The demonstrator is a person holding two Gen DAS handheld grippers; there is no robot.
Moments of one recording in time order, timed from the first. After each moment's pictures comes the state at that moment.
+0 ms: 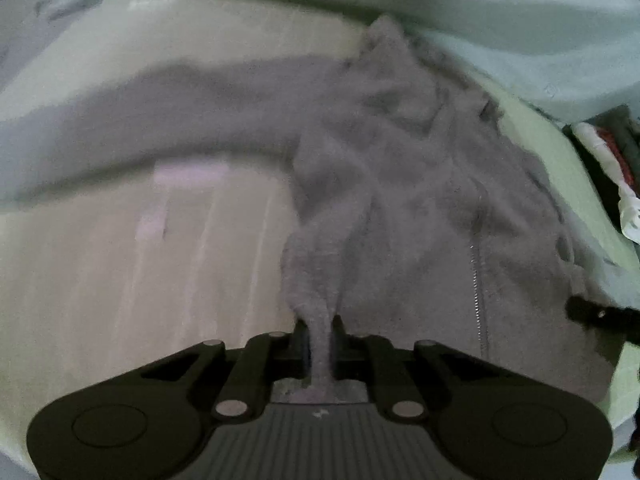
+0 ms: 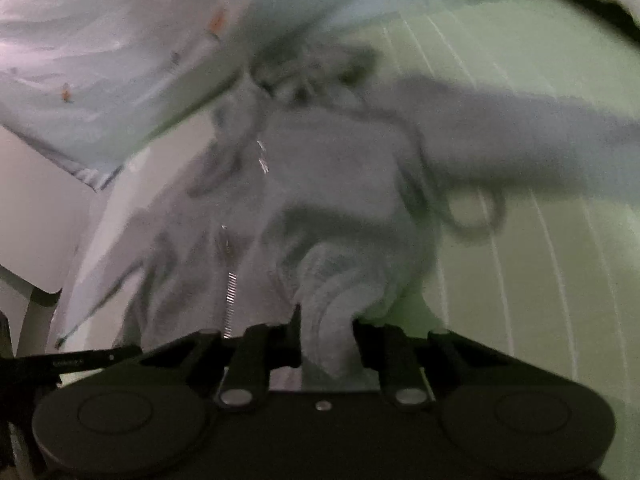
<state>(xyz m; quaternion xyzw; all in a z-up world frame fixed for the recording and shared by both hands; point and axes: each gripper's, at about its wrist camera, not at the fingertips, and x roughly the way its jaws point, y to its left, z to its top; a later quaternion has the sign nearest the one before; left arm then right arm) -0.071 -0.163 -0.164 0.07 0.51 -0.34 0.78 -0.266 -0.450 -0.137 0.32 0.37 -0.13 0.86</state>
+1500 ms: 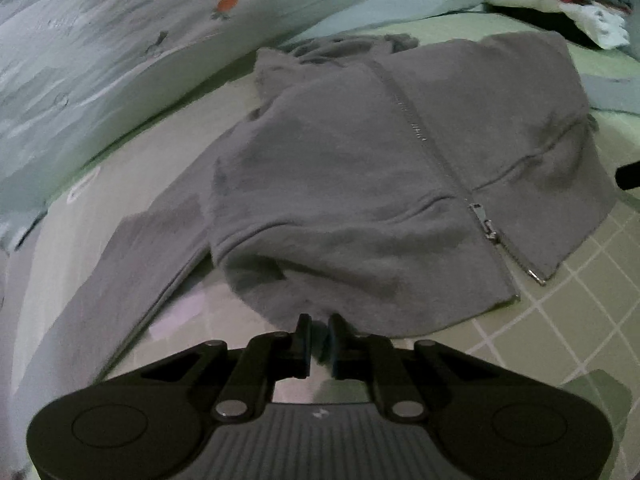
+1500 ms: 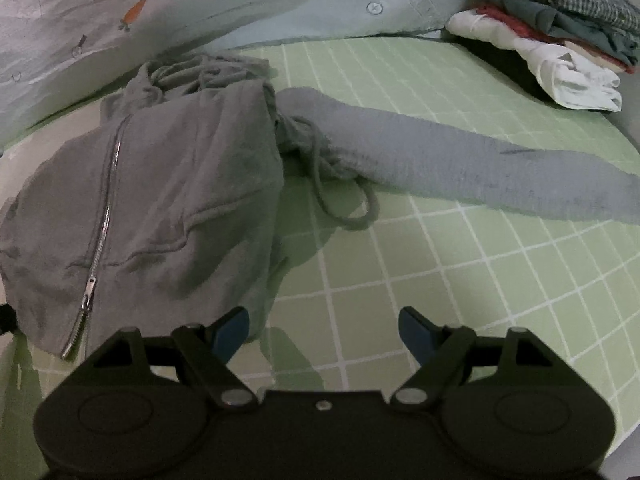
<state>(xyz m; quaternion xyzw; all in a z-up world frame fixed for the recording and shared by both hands) -0.111 -0.193 -0.191 0.35 0.32 -0.41 0.78 -0.277 -0.414 -0.164 0.20 0.42 -0.33 0.82</state>
